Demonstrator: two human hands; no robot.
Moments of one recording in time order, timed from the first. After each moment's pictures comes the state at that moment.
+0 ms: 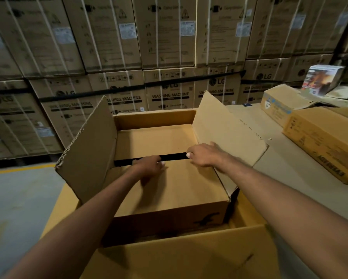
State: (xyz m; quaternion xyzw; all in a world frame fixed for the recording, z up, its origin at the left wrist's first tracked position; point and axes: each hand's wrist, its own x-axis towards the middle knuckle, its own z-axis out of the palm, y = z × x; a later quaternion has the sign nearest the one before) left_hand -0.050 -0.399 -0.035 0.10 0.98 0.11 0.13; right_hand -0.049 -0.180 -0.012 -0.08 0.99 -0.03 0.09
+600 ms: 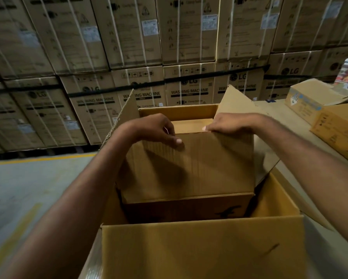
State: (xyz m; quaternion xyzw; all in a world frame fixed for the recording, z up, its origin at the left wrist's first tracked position) left_hand 0.007 -0.445 0.103 0.21 0.95 0.19 0.13; right_hand -0.020 -0.194 0.096 -0.14 0.95 -0.22 0.17
